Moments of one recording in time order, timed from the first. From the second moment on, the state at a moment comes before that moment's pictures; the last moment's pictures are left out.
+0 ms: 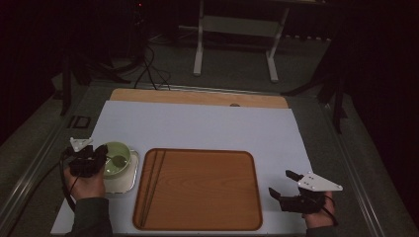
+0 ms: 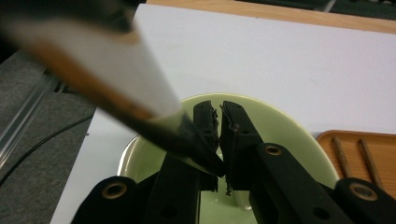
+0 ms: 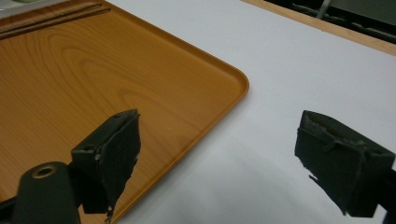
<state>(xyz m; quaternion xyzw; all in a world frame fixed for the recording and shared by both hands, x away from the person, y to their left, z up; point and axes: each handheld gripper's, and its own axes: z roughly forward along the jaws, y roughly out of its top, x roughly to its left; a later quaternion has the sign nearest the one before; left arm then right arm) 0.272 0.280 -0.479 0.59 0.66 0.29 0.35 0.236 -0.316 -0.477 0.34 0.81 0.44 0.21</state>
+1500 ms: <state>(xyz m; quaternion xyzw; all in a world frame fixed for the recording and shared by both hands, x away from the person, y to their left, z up) 0.234 0.248 -0.409 0.64 0.54 0.32 0.44 0.235 -0.317 -0.477 0.34 0.80 0.44 0.21</state>
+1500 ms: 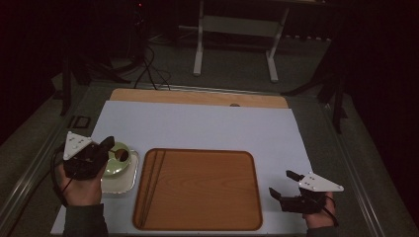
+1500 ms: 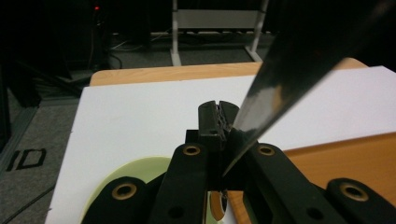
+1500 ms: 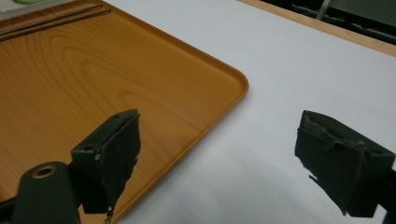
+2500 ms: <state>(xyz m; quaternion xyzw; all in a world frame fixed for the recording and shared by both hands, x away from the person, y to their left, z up) 0.223 0.172 -0.442 0.73 0.49 0.21 0.43 0.234 -0.317 -0.477 0.34 0.80 0.44 0.21</state>
